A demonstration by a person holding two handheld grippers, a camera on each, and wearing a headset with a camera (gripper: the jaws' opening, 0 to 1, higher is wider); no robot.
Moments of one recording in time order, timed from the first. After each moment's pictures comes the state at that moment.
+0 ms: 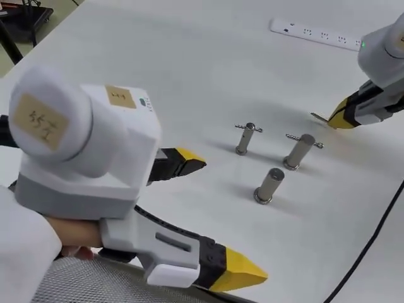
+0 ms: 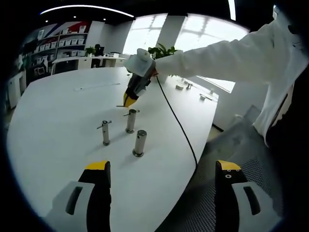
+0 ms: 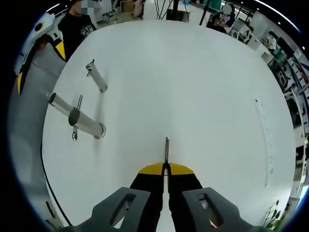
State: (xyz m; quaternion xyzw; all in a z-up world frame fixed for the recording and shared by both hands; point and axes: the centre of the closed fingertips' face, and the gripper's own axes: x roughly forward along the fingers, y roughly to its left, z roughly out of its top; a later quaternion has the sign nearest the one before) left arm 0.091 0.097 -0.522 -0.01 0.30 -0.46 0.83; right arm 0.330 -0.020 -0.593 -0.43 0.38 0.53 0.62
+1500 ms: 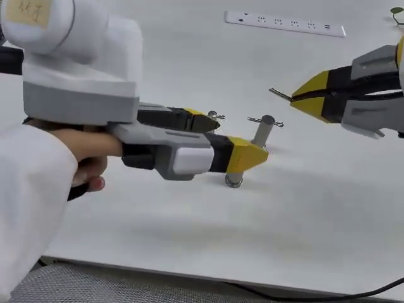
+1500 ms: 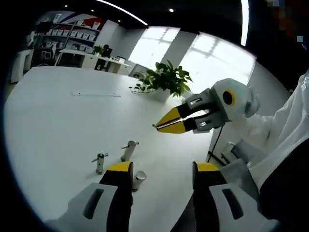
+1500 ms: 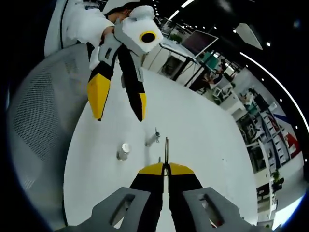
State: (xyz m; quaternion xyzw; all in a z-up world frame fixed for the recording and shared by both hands) left arm 0.151 0.064 -0.475 -0.14 0.28 -0.46 0.83; right arm 0.197 0.026 -0.477 -0.46 0.12 0.52 0.71
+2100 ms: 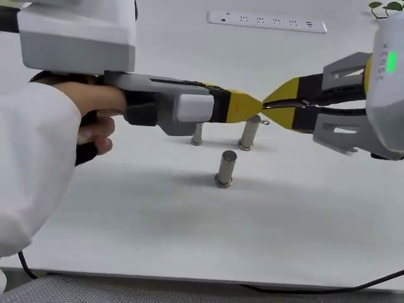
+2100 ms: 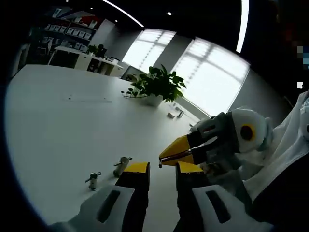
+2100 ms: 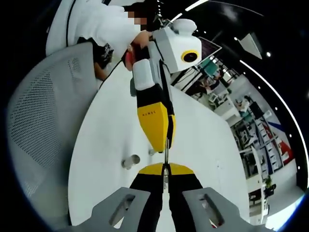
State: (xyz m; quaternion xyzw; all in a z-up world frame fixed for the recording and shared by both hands) left arm 0.173 0.047 -0.461 -0.16 0.28 -0.49 0.81; right arm 0.171 0.044 -0.469 -0.48 0.10 0.51 0.71
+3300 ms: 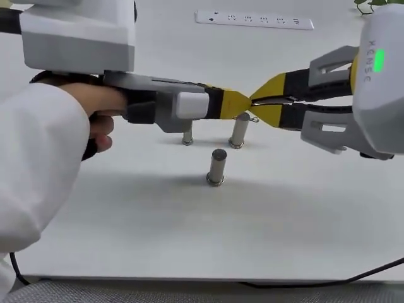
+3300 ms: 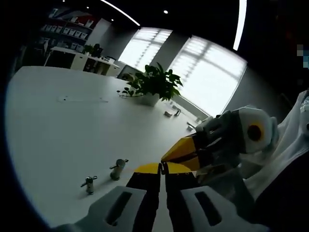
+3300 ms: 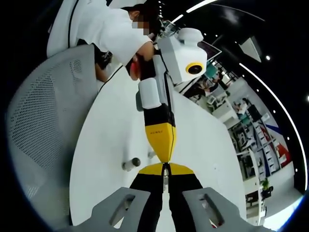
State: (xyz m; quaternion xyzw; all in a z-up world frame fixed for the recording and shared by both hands) left arm 0.173 0.039 -0.461 -0.14 0.27 -0.51 0.81; right arm 0.167 0.044 -0.463 -0.48 0.08 0.50 0.71
